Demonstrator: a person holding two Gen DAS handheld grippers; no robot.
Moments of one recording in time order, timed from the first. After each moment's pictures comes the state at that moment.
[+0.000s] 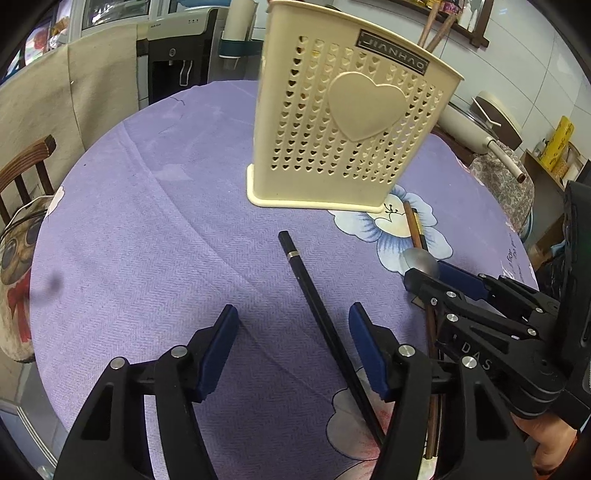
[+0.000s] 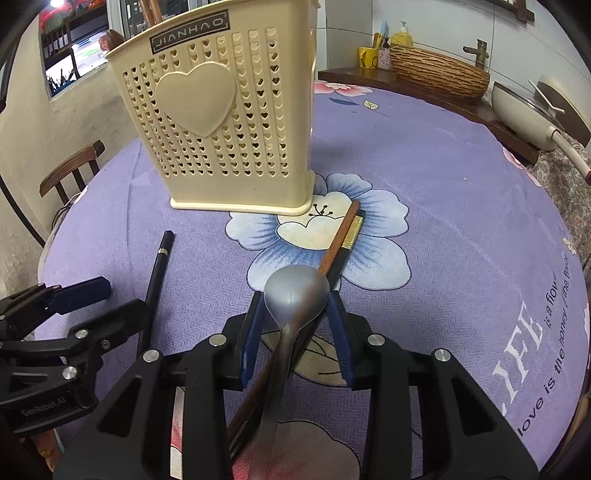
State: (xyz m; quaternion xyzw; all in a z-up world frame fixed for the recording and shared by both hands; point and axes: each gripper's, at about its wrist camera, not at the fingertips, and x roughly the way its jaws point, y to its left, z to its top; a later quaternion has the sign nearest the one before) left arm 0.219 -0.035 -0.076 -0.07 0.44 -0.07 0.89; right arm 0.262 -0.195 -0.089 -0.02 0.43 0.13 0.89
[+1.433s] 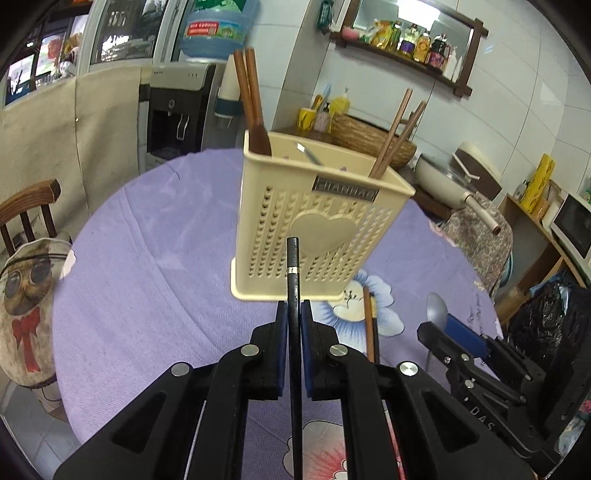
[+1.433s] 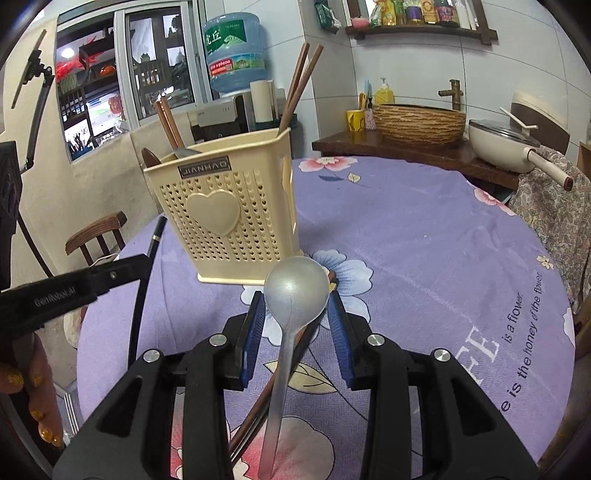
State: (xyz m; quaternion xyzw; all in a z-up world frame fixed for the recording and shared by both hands) left arm 0.210 -0.036 -0.003 -0.10 0.34 -0.08 0.93; right arm 0.220 -0.232 -0.028 0.04 0.30 0.14 0.94
